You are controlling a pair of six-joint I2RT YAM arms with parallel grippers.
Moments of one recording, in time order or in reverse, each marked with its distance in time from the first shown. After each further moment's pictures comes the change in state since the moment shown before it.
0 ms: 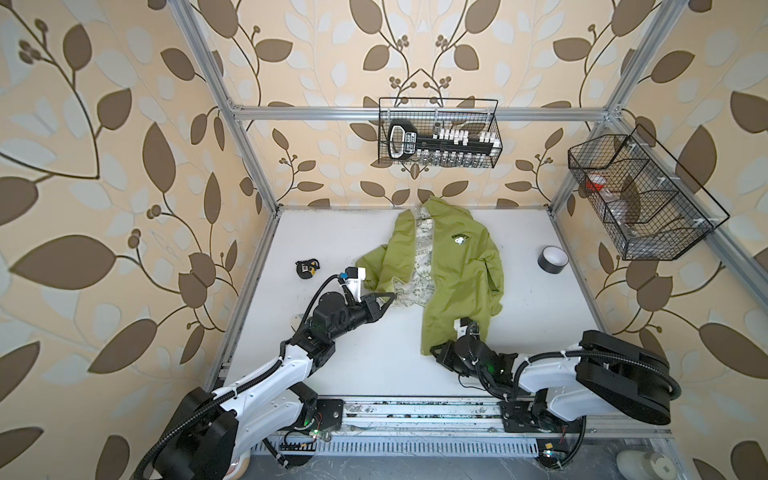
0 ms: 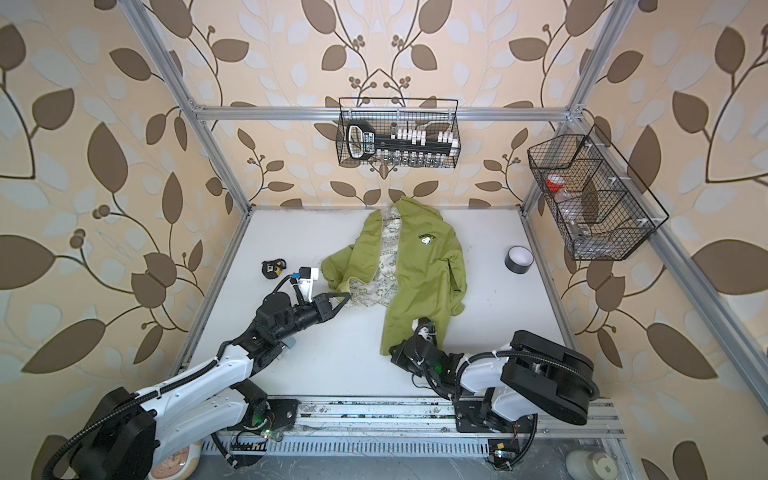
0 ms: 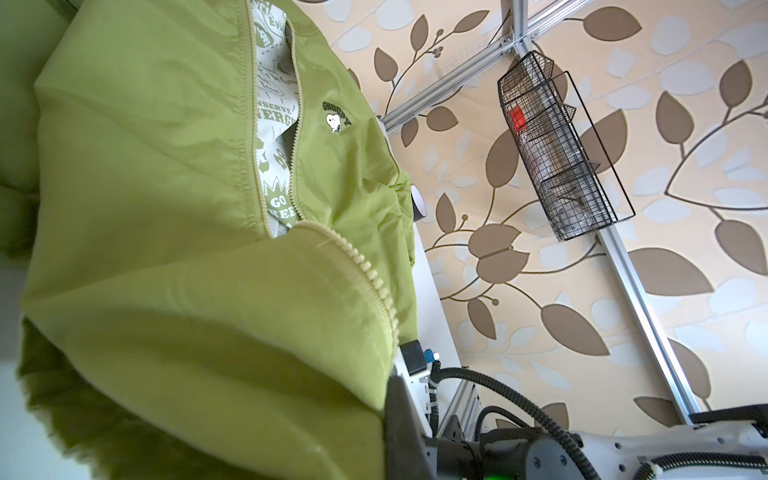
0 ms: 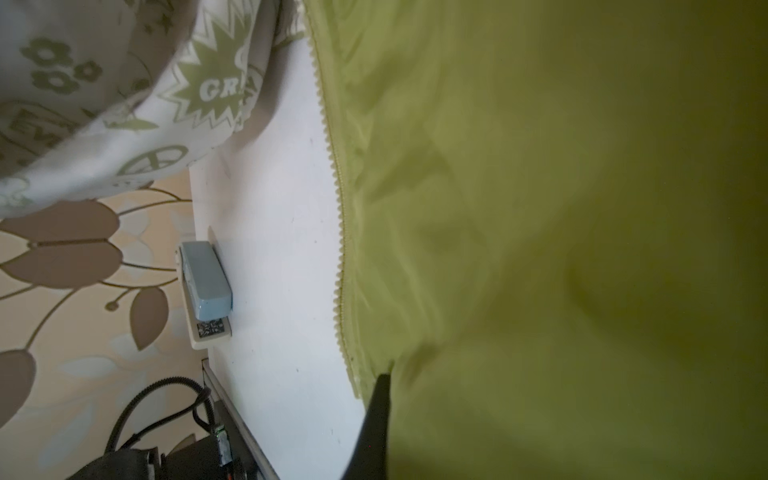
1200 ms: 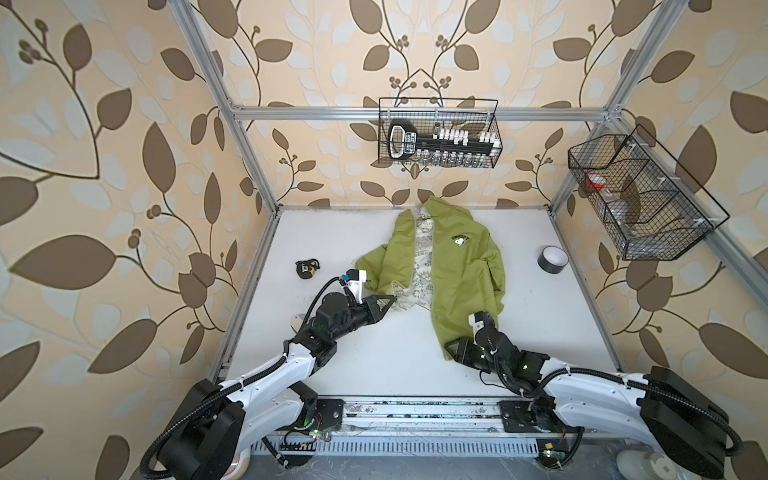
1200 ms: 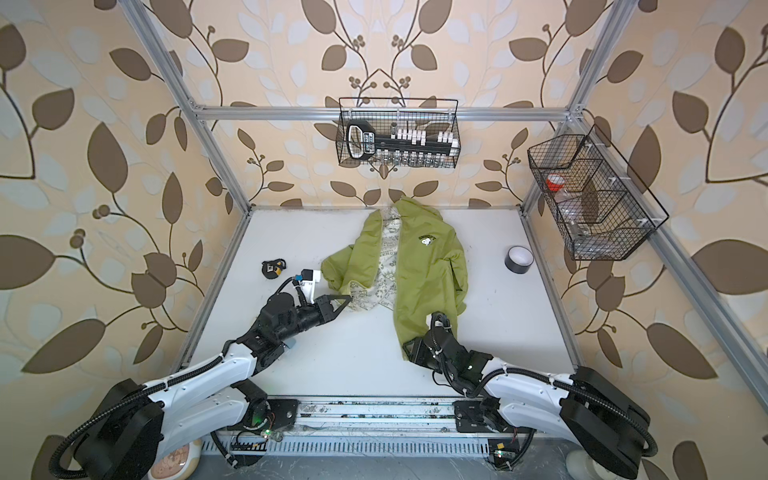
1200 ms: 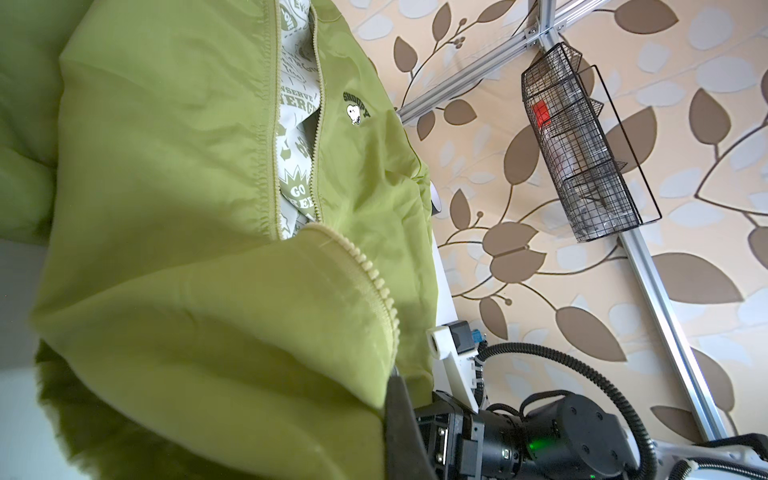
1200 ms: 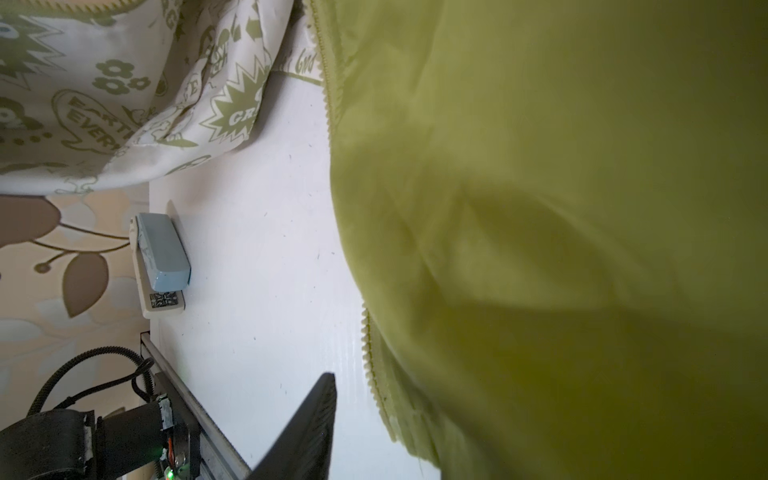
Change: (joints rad) left arm 0.000 0.047 -0.015 0.018 -0.004 -0.004; right arm -0.149 -0.316 -0.016 -0.345 -0.137 -0.272
